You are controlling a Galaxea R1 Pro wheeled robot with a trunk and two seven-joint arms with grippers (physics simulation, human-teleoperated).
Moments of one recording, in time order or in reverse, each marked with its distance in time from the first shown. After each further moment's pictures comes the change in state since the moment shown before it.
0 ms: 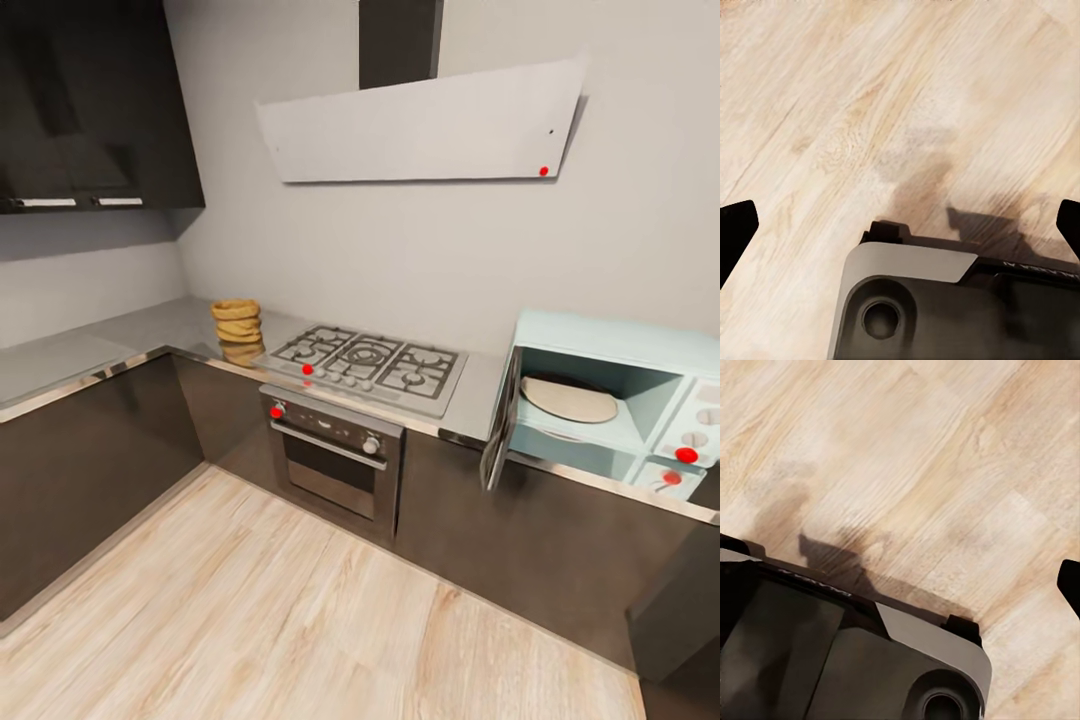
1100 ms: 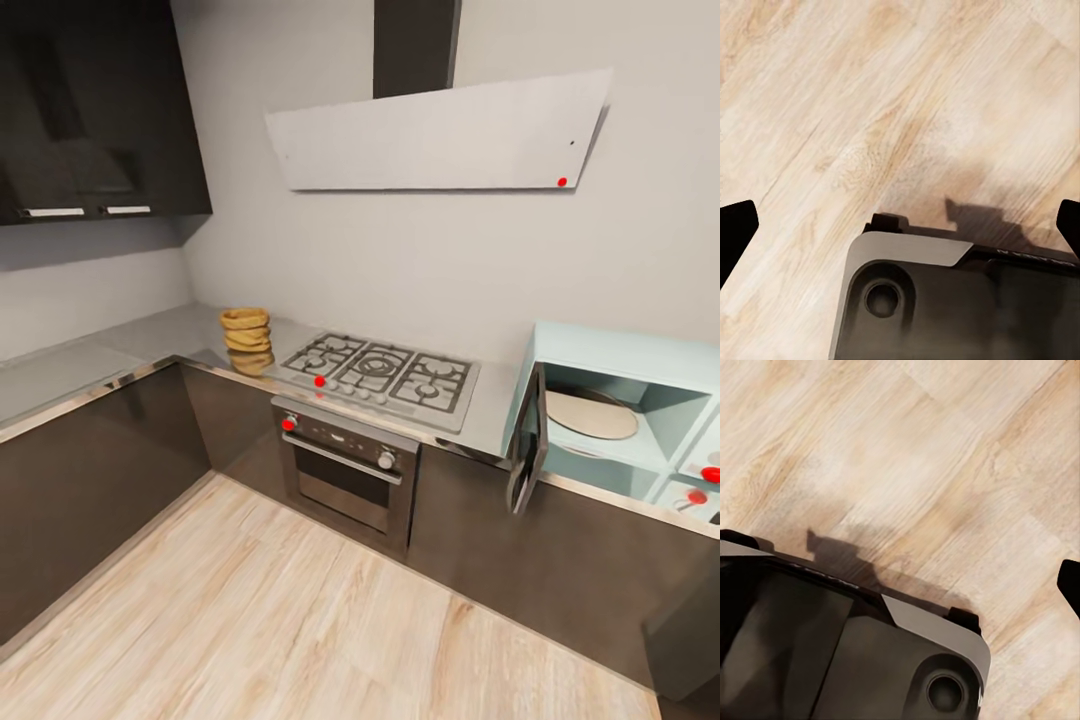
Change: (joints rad) left arm 0.000 -0.003 -0.002 0.000 -0.001 0.000 0.003; right arm 0.000 0.000 0.000 0.000 0.000 0.000 0.000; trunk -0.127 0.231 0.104
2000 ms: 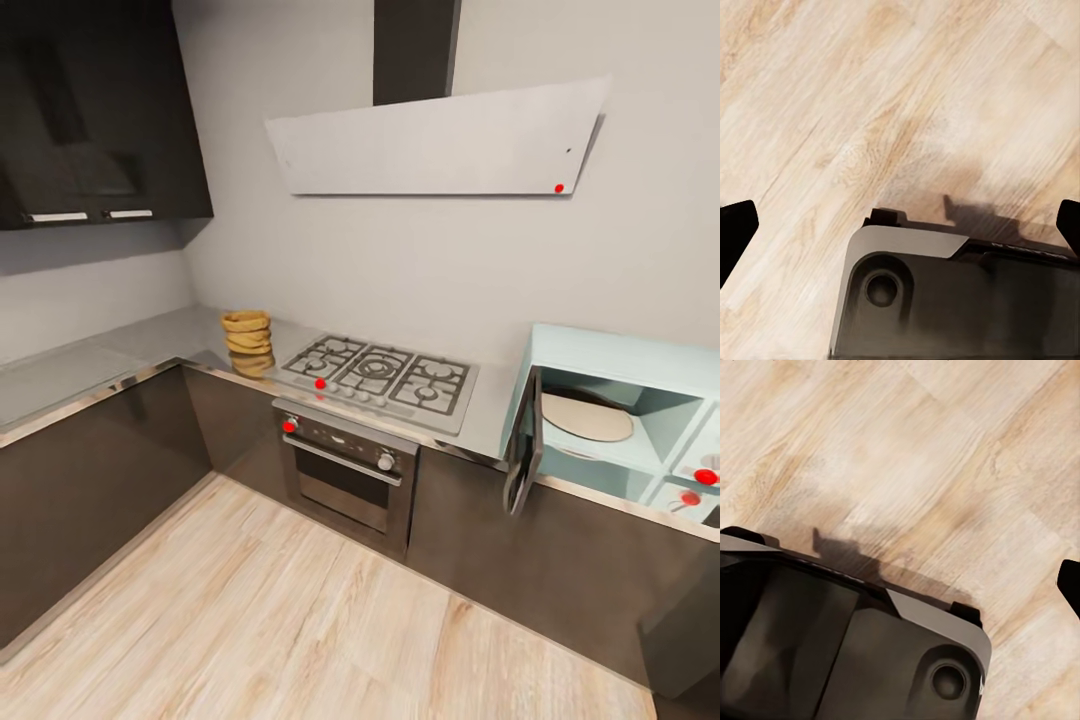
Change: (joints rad) left arm -0.010 0.003 0.001 0.001 0.003 0.016 -0.009; right arm 0.000 0.001 0.000 0.000 0.001 0.000 0.000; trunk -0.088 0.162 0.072
